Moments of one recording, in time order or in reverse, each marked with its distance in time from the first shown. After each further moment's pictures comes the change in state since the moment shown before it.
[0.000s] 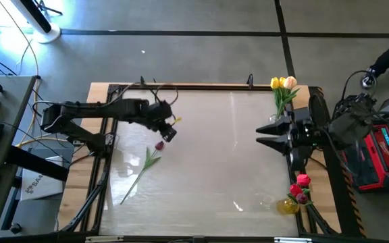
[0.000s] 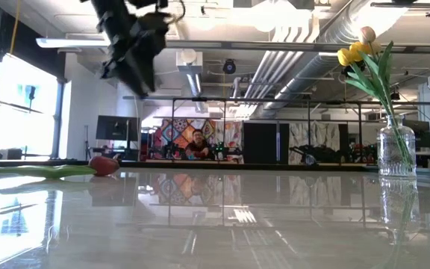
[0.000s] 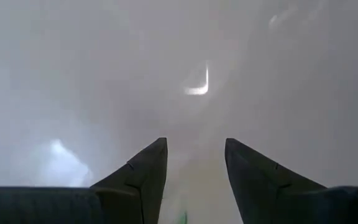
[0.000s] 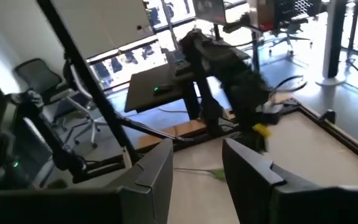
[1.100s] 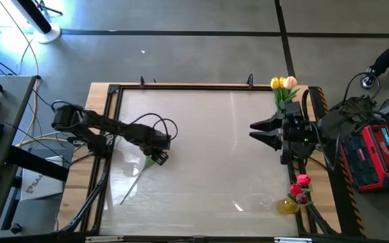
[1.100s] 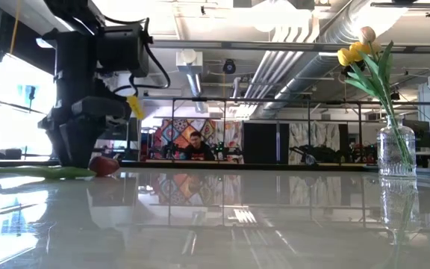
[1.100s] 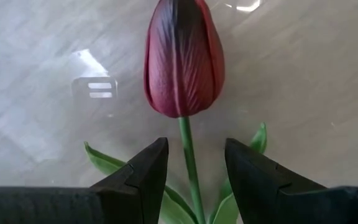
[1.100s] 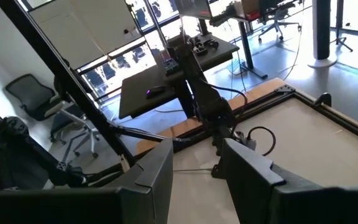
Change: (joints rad) left arm -0.179 0.165 -0.352 0.126 0.083 -0.283; right arm -0.099 0.021 0.000 -0.001 -0.054 0.106
